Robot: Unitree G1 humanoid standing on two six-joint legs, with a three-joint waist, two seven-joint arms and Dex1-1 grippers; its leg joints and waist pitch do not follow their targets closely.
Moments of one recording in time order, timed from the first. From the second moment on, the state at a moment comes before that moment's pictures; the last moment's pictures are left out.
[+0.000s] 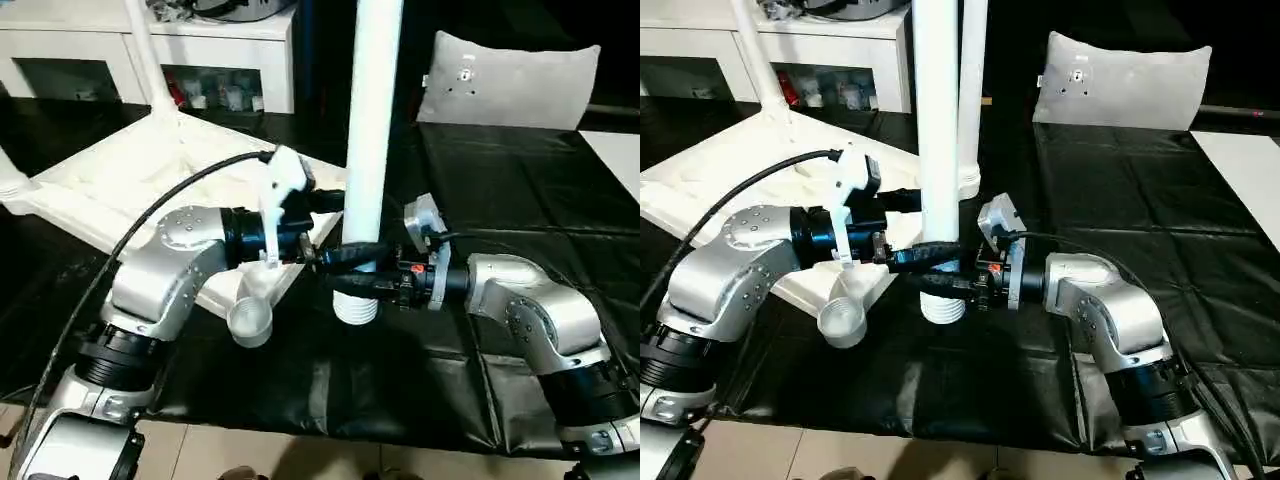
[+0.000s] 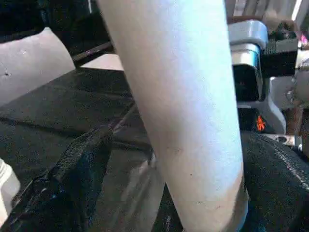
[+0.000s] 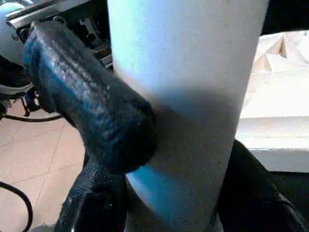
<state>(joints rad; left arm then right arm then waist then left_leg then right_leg) -0.60 0.39 -0.22 0.01 -0.38 0.43 -0.96 -0.46 -0.39 0.17 0.04 0.47 0.60 1.05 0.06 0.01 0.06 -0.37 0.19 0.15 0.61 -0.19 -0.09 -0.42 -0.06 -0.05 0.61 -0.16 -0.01</state>
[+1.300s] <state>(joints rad) -0.55 0.28 -0.07 0.00 -0.66 0.73 -0.89 -0.46 -0.38 0.17 0.04 0.47 0.60 1.07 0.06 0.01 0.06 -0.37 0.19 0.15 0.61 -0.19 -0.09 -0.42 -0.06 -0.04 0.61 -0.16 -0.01</state>
